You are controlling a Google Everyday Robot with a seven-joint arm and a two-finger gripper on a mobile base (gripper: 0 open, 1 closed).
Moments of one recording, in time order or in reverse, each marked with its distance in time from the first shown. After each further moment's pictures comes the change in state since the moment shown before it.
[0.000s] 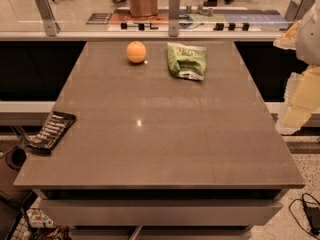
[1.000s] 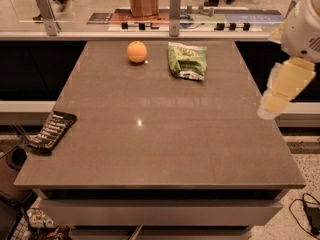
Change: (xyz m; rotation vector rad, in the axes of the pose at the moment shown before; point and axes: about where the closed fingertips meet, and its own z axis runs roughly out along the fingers) arm -0.009 -0.029 0.017 0.035 -0.003 0.070
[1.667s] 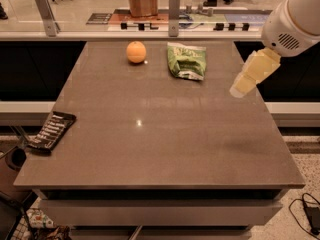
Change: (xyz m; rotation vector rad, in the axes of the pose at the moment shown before) arm -0.023 -0.057 0.041 0.086 -0.139 0.181
